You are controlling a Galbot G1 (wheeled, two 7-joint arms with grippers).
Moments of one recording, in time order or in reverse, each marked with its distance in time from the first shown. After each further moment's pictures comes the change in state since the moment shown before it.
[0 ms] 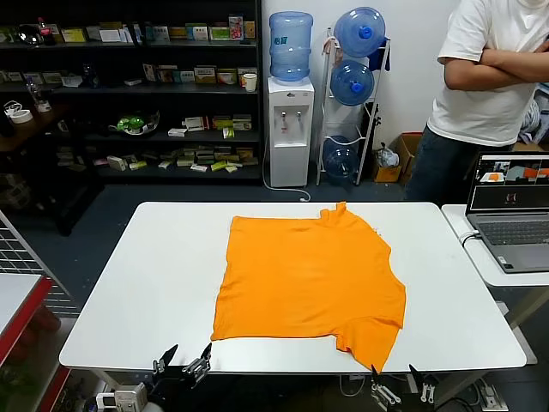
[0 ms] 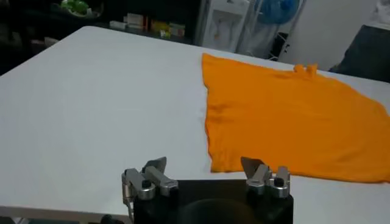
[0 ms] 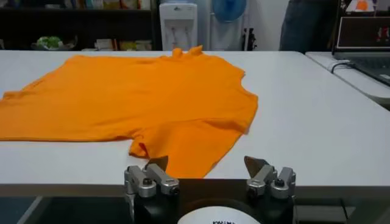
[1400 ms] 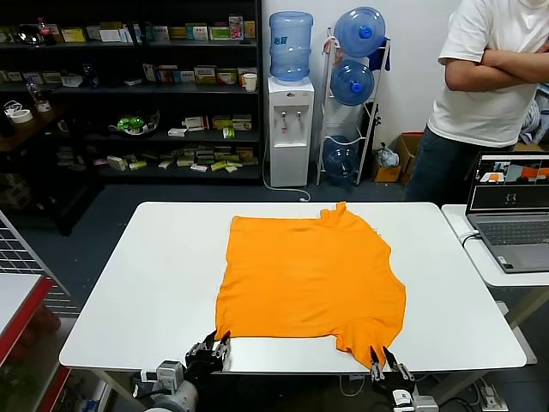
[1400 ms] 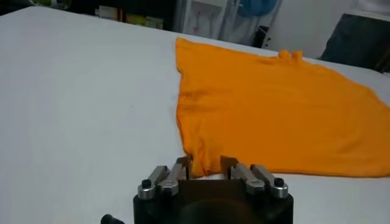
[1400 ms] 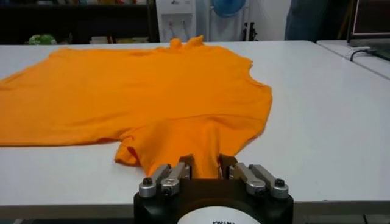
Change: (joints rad) left arm -0.231 -0.064 0.148 0.246 0.056 -0.028 0.068; right arm 0.195 0.012 -0.068 -0.168 0.009 -0.027 0.019
